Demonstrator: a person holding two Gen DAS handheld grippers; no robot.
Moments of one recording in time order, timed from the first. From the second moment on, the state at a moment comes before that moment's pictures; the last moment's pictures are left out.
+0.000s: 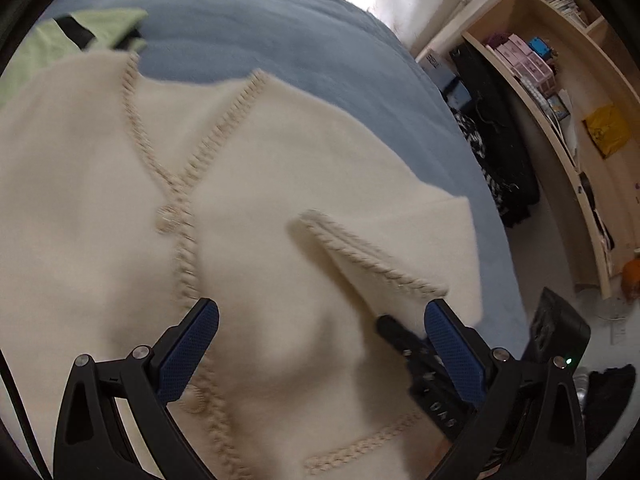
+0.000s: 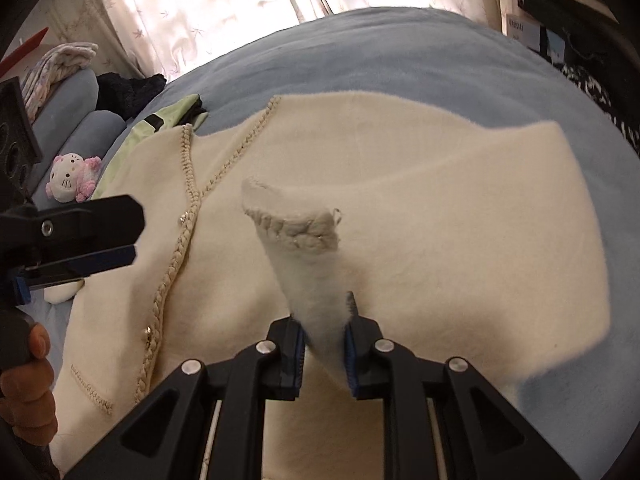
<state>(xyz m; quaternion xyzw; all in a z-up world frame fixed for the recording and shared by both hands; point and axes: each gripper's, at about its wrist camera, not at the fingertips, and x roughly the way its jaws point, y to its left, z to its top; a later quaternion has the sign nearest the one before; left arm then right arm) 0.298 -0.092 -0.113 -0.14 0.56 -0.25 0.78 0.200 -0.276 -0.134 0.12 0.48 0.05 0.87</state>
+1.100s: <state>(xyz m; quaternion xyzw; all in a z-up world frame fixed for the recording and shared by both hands) 0.315 -0.142 0.008 -0.05 0.44 -0.24 0.86 0.174 -0.385 -0.153 0.16 0.50 -0.05 0.85</state>
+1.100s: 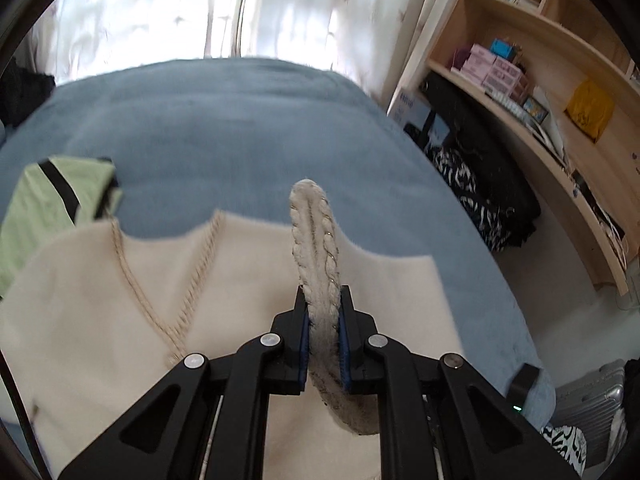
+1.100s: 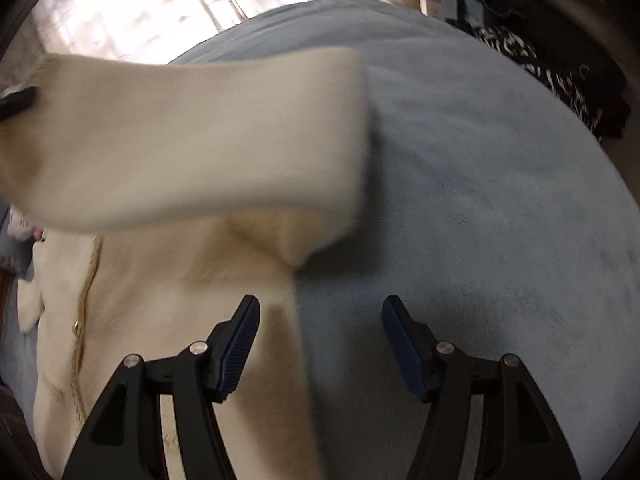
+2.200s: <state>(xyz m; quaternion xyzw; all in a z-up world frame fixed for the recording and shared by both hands) 0.360 0.054 -0.153 -0.09 0.55 -0.14 0.82 0.204 -0.382 -0.099 0.16 0.45 0.07 0.87</state>
